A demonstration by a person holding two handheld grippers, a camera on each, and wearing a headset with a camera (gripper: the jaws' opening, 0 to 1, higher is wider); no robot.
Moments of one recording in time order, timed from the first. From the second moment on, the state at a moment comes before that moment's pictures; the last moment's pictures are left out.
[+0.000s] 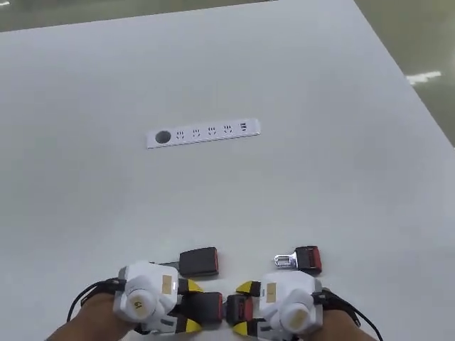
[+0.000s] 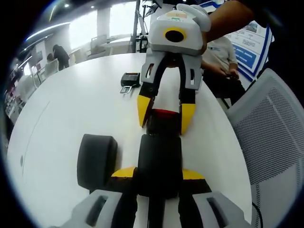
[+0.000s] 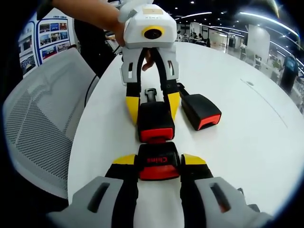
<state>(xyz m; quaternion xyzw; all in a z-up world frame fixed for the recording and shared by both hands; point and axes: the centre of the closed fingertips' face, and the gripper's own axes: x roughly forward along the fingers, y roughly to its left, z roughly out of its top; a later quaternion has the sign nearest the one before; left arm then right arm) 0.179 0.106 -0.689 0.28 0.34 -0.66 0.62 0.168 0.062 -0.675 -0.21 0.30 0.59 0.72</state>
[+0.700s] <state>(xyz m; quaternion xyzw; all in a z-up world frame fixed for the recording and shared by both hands) 0.179 0.107 -0.691 0.28 0.34 -0.65 0.62 0.169 0.062 -0.679 -0.21 0.30 0.59 0.72</state>
